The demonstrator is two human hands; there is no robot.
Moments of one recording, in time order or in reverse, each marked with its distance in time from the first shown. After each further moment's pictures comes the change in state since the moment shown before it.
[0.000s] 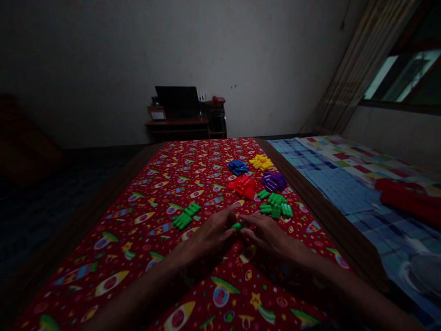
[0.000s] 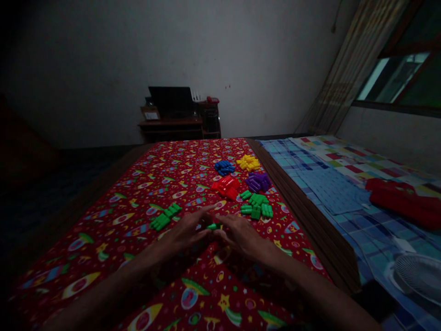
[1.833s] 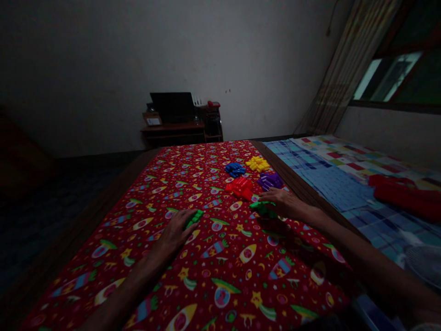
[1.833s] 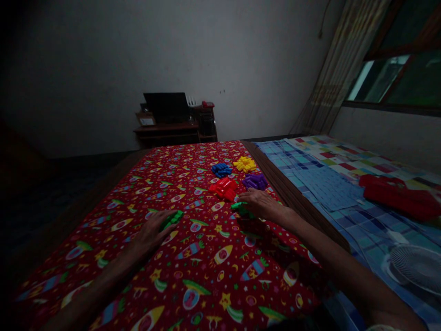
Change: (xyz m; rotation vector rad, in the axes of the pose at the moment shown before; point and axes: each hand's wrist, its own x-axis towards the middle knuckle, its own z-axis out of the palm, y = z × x) left_hand -0.055 -0.083 -0.041 0.358 0.273 -0.192; right_hand 0.025 0.060 -0.077 -0.384 -0.168 -0.052
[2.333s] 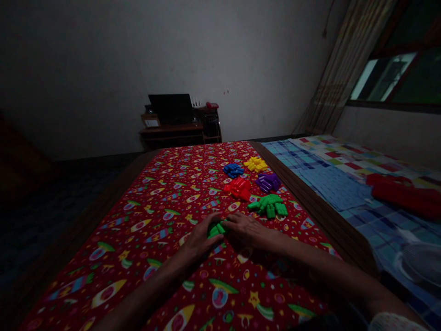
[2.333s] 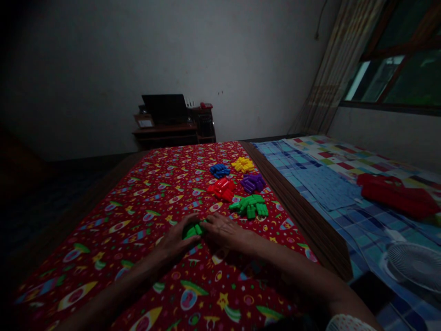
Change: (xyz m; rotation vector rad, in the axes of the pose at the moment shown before) left_hand 0.008 0.080 0.028 -0.376 -0.197 -0.105; right_hand 0.020 -0.081 0.078 0.208 -0.055 -0.154
